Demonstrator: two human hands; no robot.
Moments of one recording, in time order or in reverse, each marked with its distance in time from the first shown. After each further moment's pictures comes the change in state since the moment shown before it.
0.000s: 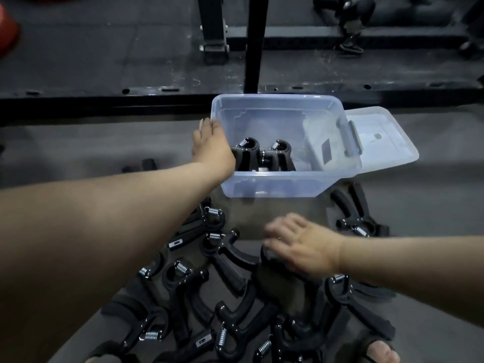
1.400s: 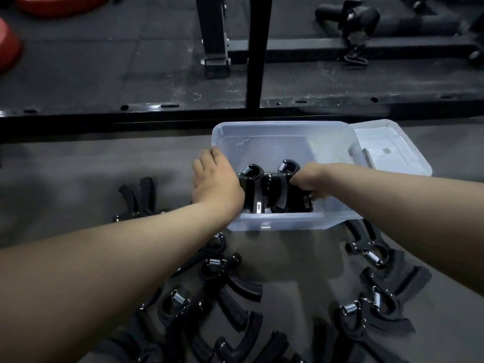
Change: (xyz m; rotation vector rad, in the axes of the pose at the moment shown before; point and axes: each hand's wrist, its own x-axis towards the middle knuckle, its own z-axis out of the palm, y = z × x) left_hand -0.016 0.011 0.010 0.043 0.087 -0.058; right_hand 0.099 0.145 -0.021 1.150 -0.193 1.367
